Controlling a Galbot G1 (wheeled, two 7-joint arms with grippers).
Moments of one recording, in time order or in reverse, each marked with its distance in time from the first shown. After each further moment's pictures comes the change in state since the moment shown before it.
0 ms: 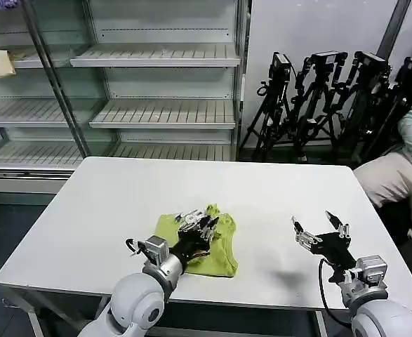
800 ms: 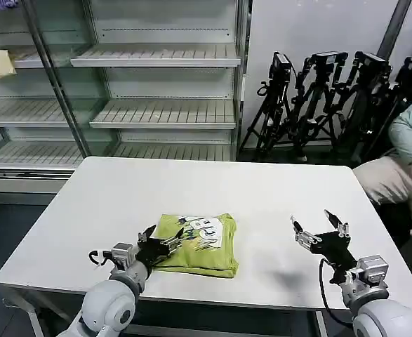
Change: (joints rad) left arm 0.117 0.084 -0.164 0.036 -0.065 0.019 -0.144; right arm -0.017 -0.019 0.010 0.006 0.010 0.016 -0.008
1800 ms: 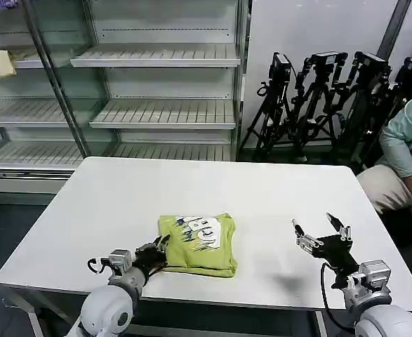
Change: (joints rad) left arm 0.036 -0.004 -0.031 0.035 -0.055 0.000 0.011; right arm -0.023 0.003 0.005 0.018 -0.005 0.000 0.004
